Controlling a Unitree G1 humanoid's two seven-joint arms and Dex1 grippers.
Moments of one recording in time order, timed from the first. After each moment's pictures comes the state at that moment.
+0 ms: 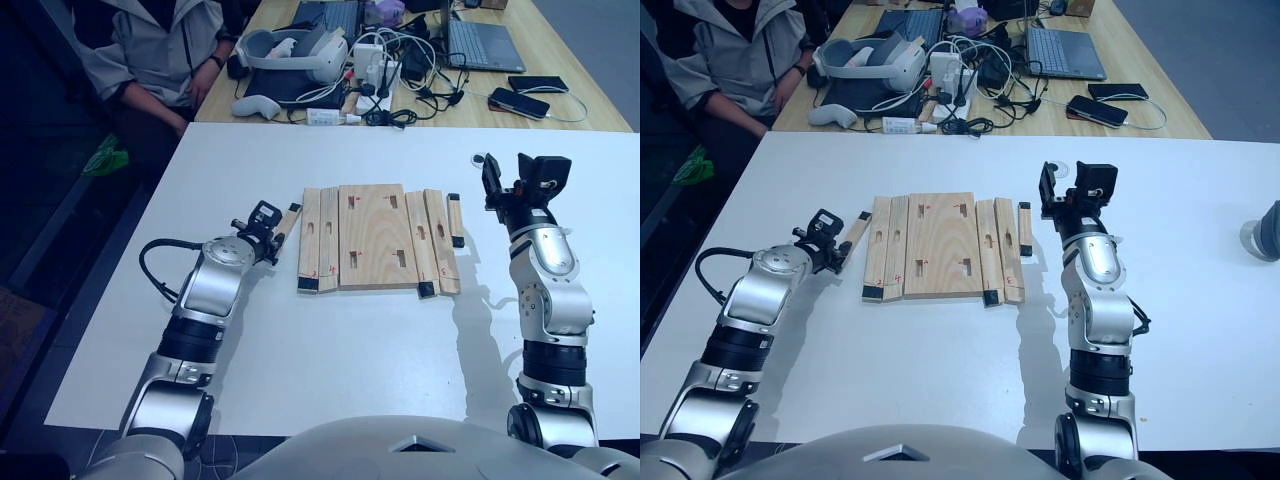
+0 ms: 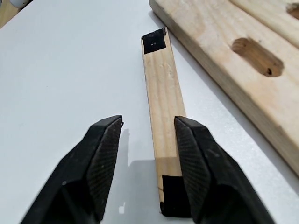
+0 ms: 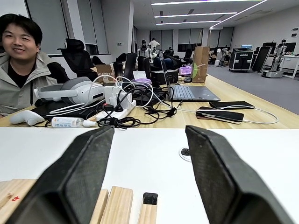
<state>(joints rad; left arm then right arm) -0.30 0.47 -0.17 0.05 0.09 0.79 -0.36 -0.21 -0.16 -0.14 -0.18 0.19 0.33 0.10</state>
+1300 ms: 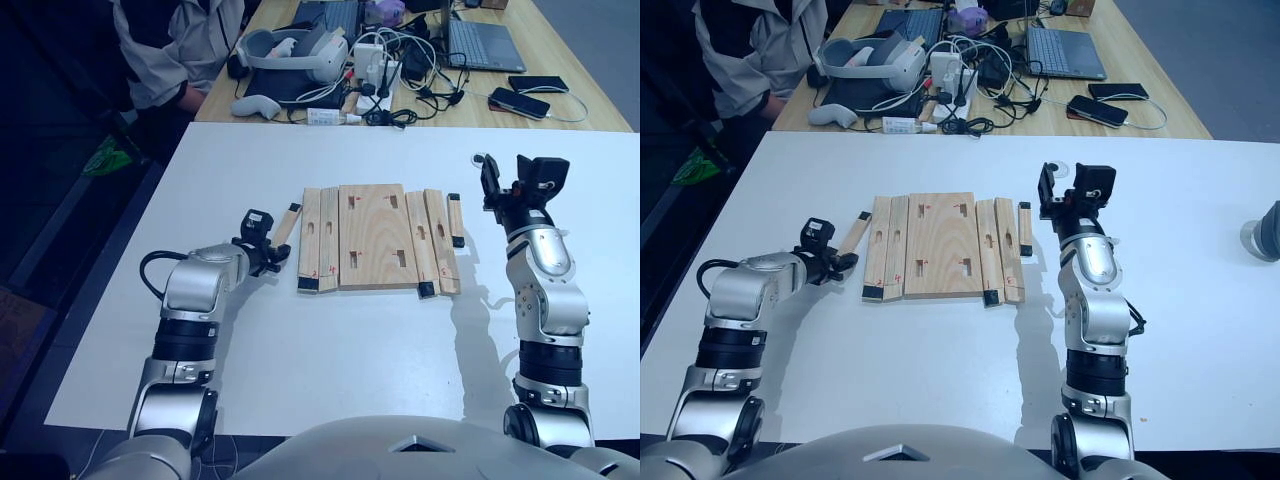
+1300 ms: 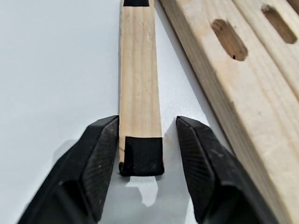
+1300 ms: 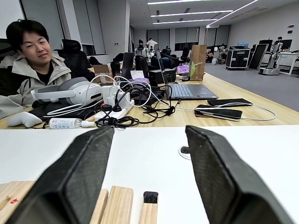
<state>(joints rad) -0.29 0.42 -0.02 0.00 -0.14 1.04 -0.40 -0.20 -0.14 -0.14 -0.18 0.19 0.33 0.07</state>
